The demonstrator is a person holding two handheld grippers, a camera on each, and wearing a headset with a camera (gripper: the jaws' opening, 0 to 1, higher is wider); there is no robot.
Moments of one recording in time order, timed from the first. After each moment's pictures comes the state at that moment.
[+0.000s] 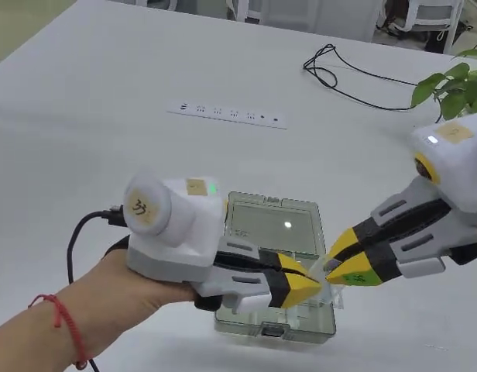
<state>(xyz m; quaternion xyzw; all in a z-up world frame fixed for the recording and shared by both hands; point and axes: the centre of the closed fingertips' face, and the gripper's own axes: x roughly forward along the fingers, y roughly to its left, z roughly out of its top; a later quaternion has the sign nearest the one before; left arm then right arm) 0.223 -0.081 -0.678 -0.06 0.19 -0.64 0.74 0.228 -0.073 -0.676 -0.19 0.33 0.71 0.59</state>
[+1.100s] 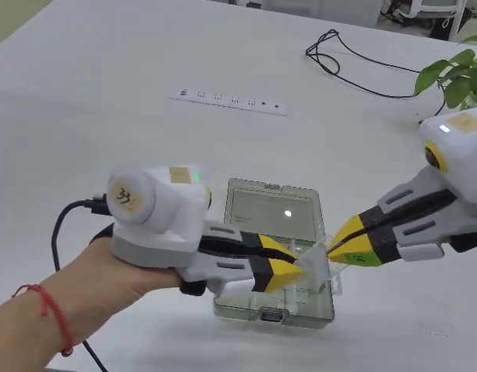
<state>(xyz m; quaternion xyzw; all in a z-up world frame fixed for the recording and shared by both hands) 0.232 -0.061 -0.694 -0.05 0.20 -0.61 0.77 0.237 -0.079 -0.680 -0.19 0.32 0.68 0.63</state>
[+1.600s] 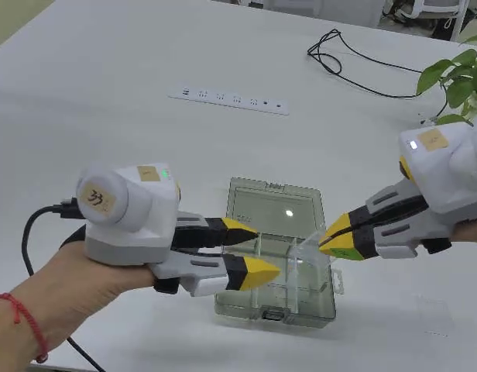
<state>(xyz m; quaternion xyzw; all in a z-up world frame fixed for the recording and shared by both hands) 0.249 -0.029 -0.714 -0.03 0.22 -0.54 0.81 0.260 -0.077 -0.716 -0.25 0.32 0.64 0.65</state>
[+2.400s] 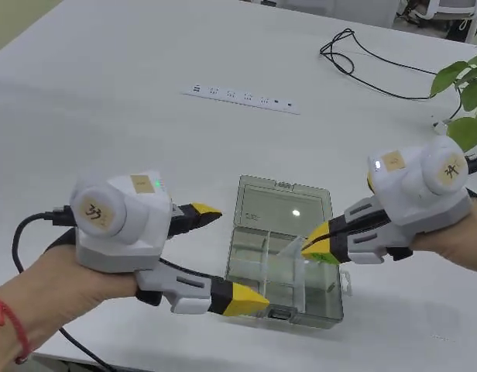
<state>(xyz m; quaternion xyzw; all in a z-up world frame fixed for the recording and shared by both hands) 0.250 -0.001 -0.734 0.01 0.22 -0.51 0.83 0.269 -0.057 -0.751 -0.24 0.33 0.64 0.65</state>
